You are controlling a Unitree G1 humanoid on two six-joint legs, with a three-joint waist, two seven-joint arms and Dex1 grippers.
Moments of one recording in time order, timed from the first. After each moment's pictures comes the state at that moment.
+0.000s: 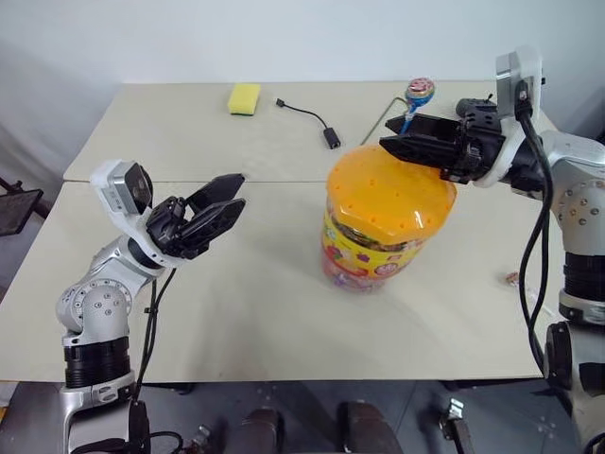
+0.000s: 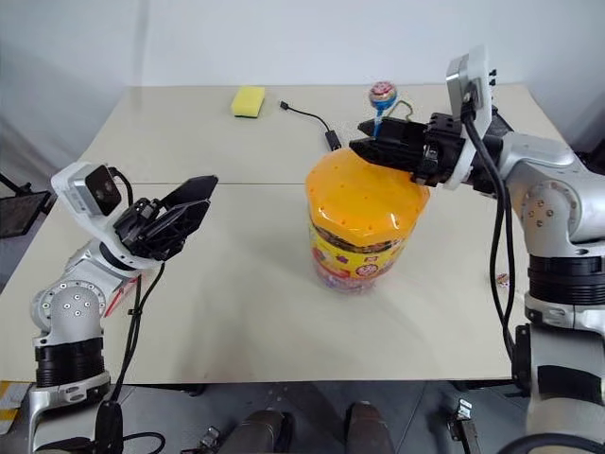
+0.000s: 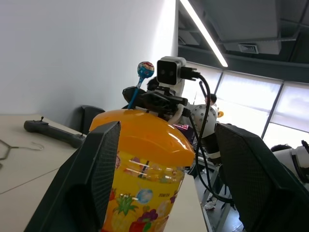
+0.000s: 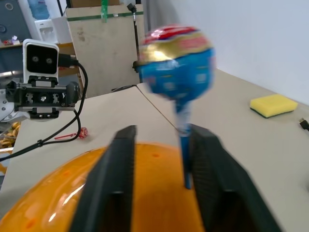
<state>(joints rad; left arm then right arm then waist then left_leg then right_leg) -0.47 0.45 0.33 -0.12 -1.04 0.64 -1.01 -0.93 -0.74 -0.09 0.07 0.76 0.72 1.03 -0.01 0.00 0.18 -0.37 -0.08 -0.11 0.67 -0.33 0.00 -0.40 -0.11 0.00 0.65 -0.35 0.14</state>
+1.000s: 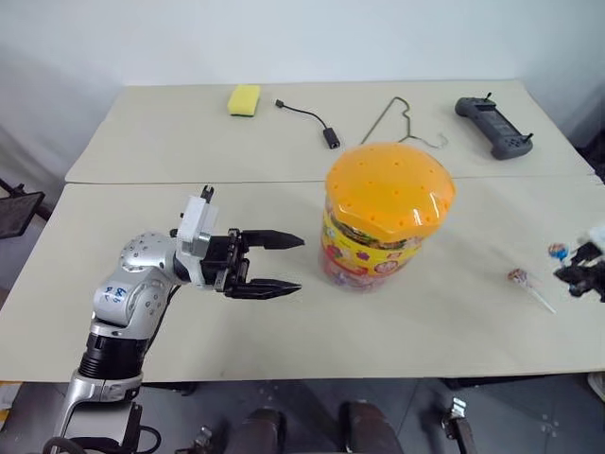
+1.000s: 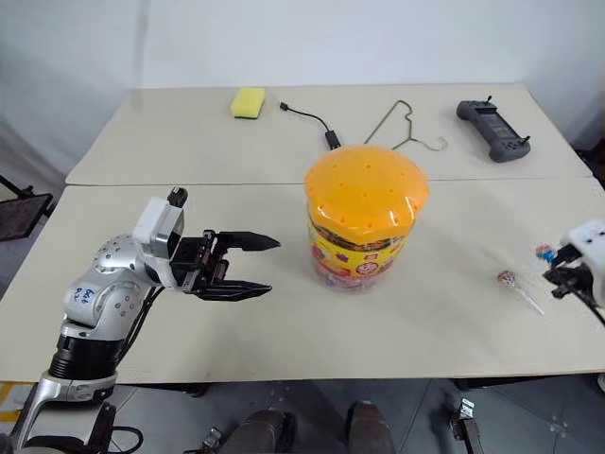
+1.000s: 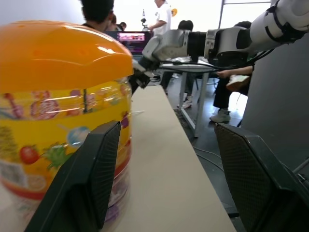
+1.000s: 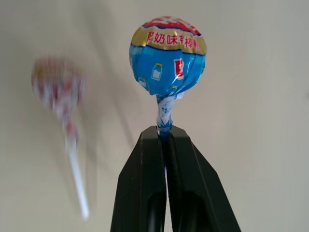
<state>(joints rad) -0.48 0.53 0.02 -0.14 -0.69 0.34 -1.30 -0.26 -1.18 -0.15 0.46 0.22 0.44 0.93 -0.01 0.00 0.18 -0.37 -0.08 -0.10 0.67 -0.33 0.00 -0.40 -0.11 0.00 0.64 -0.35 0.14</state>
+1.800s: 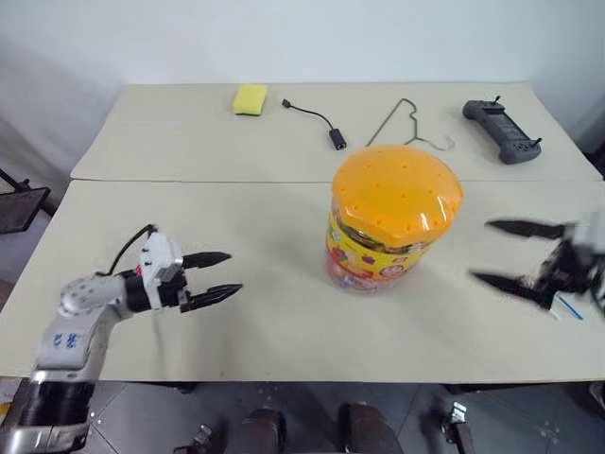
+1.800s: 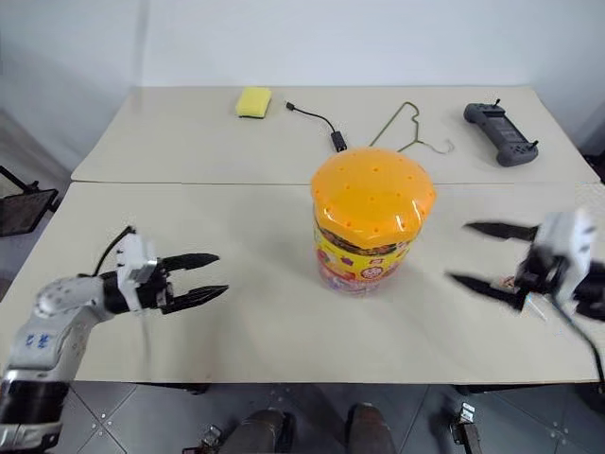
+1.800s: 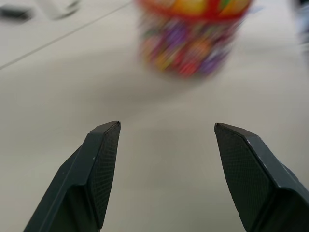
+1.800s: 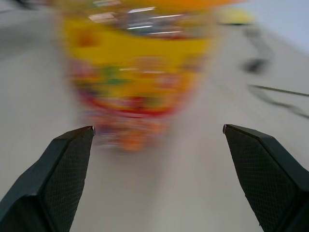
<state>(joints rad) -0.12 0.69 0.19 -0.08 -0.41 0.18 -1.02 -0.05 -0.92 -0.40 -0.13 0.59 0.13 1.33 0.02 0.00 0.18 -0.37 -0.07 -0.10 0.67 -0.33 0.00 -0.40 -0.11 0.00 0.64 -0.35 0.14</state>
